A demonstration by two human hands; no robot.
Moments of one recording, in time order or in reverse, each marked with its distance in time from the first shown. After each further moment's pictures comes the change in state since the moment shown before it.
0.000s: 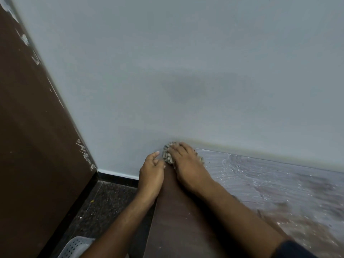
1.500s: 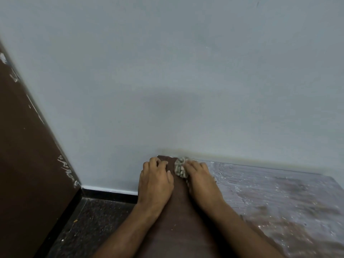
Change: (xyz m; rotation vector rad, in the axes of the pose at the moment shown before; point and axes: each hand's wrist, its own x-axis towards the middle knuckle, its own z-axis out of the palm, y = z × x) left_hand -0.007 0.014 0.035 0.784 0.080 0.614; right_hand -0.045 0.042 -0.024 -0.022 0.128 0.228
